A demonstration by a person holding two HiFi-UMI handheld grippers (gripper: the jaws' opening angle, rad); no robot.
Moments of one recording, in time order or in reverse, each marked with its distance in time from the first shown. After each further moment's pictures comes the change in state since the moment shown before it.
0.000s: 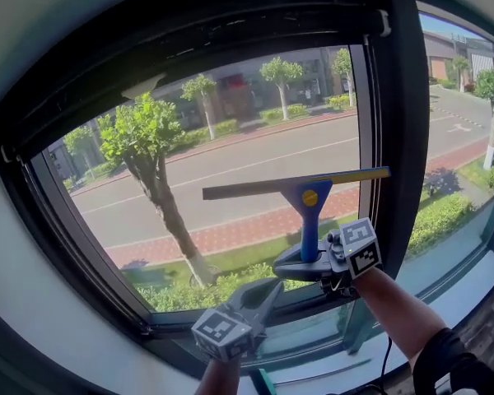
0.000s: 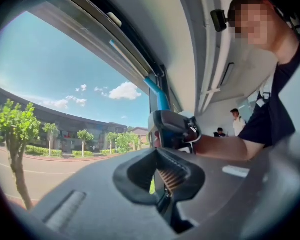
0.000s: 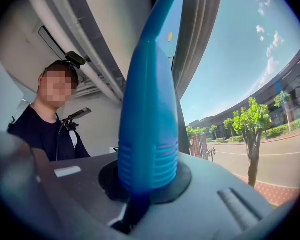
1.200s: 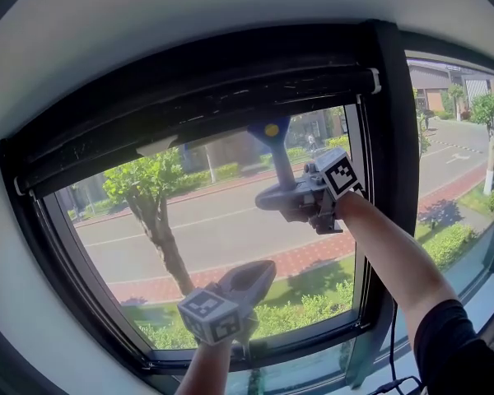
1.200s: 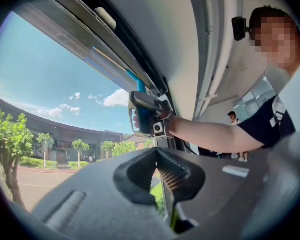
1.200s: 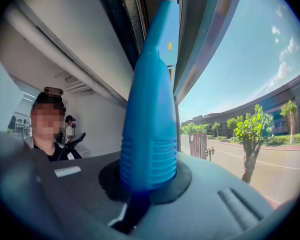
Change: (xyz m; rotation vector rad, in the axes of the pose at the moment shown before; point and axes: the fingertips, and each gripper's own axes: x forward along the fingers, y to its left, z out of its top) left arm 0.045 0.033 0.131 0.076 -0.061 -0.038; right arm 0.003 -0.073 0.203 -0.049 0.117 0.064
